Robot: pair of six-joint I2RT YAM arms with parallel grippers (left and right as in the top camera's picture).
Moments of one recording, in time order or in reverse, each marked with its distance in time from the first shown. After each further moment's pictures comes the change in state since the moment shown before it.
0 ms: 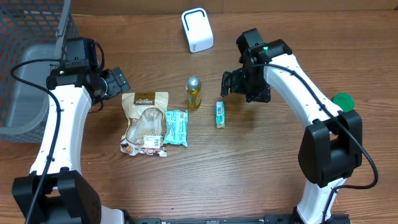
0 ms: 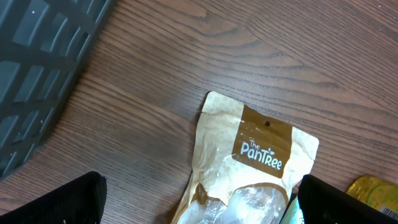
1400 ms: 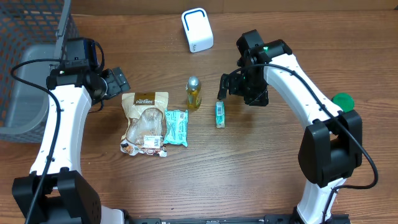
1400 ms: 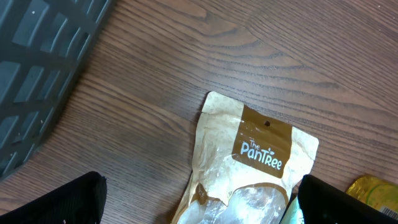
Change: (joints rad) left arm 0.000 0.000 0.000 0.000 0.000 0.000; right arm 0.000 0.000 -0.001 -0.031 -0.089 0.000
